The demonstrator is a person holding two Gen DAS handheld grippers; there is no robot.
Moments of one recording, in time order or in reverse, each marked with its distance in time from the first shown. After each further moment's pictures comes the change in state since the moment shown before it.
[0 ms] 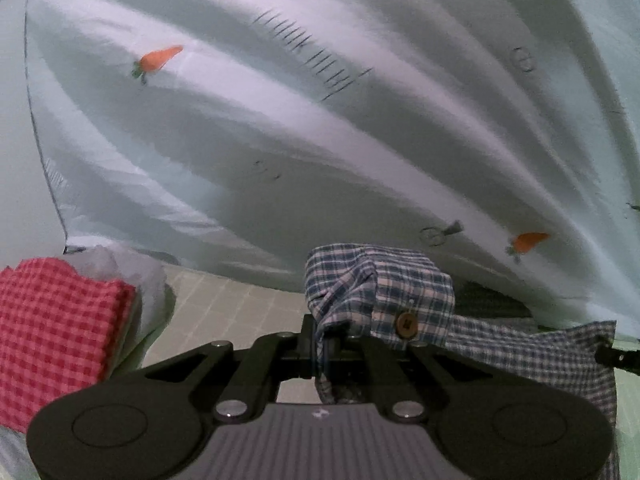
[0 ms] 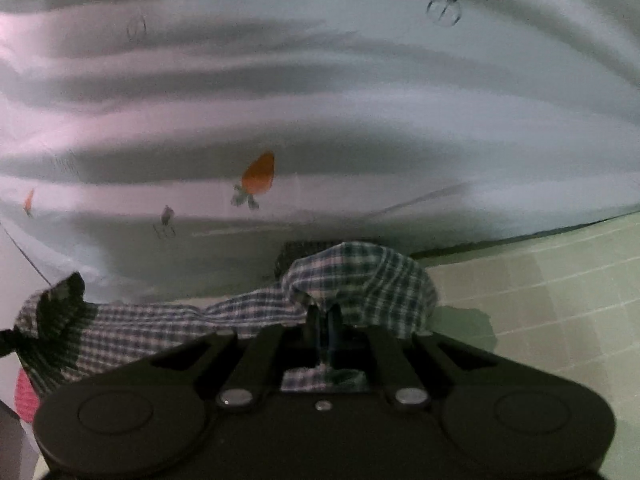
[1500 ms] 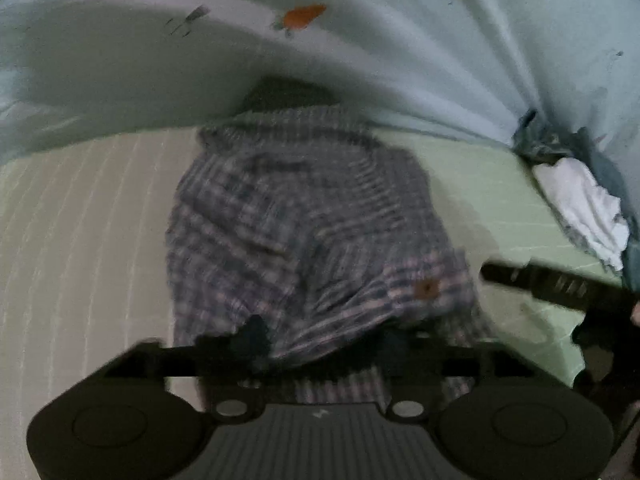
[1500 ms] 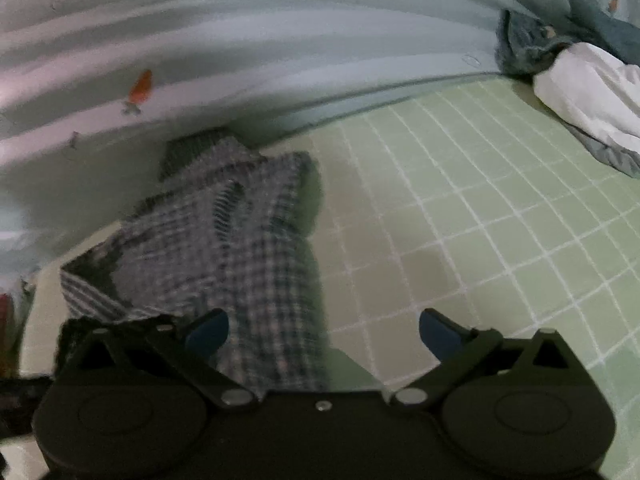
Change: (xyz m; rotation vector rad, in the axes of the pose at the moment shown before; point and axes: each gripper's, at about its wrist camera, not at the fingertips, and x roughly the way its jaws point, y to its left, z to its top) left arm -0.054 -0.112 -0.140 0.237 0.359 -0.371; right arm -0.089 0.003 -0.136 0.191 0.033 -0.321
